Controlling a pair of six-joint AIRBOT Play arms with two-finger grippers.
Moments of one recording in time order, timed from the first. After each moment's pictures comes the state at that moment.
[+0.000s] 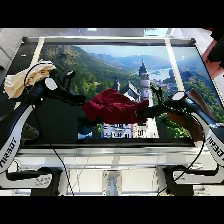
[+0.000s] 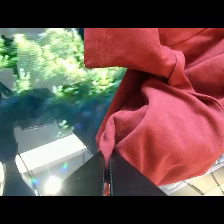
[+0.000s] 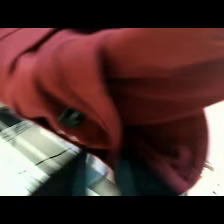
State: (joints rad) left arm -0.16 -1.43 1.16 1.11 -1.05 -1.30; right arm -0.01 -1.44 0.92 -0.80 1.14 1.01
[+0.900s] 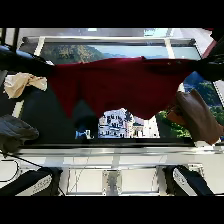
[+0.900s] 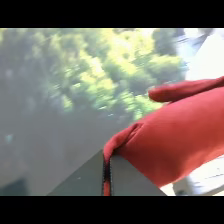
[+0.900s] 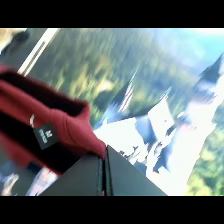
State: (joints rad) left arm -0.16 -1.14 1.75 1.43 -1.47 -1.31; right arm -0.24 -0.88 1.58 -0.93 1.38 1.22
